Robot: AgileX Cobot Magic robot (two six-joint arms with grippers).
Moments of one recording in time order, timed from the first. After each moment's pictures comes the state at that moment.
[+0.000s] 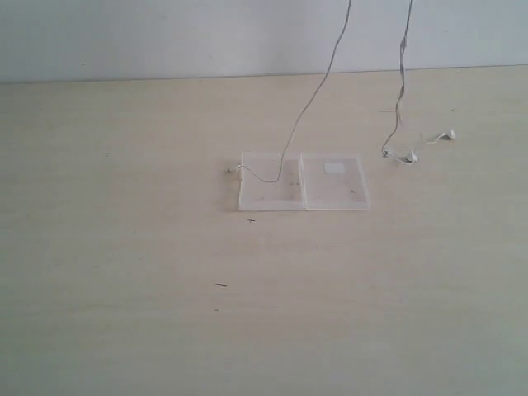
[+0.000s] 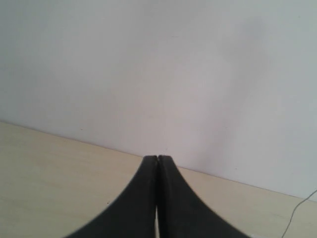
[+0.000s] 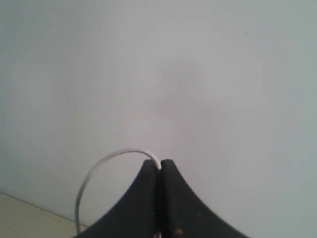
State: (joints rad) left arm 0.01 0.01 0.00 0.18 -0.03 -0.52; right arm 0.39 1.21 -1.06 -0.29 -0.13 0.27
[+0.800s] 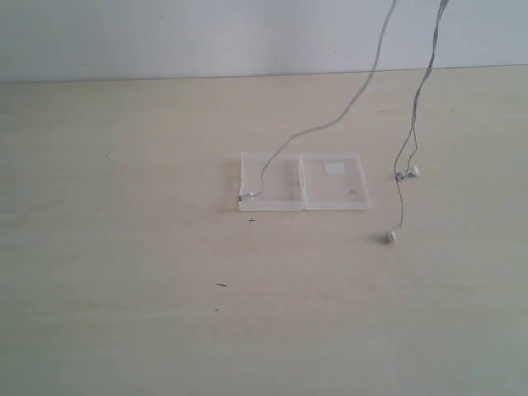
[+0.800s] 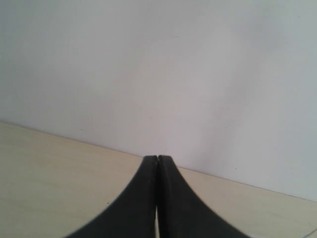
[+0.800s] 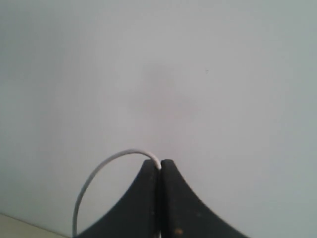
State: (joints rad) left arm 0.01 0.01 0.00 0.18 -0.03 -0.52; right arm 0.39 1.10 -1.22 -0.29 0.14 0.23
